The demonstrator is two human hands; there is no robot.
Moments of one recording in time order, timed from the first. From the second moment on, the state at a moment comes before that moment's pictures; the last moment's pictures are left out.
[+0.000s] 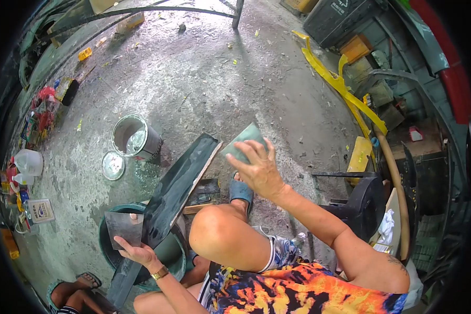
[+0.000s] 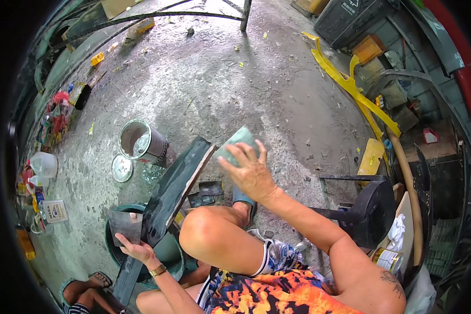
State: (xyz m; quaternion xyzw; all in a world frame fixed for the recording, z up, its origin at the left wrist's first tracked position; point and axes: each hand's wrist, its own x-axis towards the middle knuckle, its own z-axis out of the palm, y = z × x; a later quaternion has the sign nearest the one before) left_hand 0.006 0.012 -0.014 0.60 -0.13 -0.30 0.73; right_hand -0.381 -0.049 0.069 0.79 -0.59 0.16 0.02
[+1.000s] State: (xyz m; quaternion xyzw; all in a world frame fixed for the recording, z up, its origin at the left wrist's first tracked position) left_hand -0.004 0.003 0.019 0.65 -0.17 -0.31 0.67; right_hand -0.434 -0.082 0.023 0.37 -0.44 0.45 -0.68
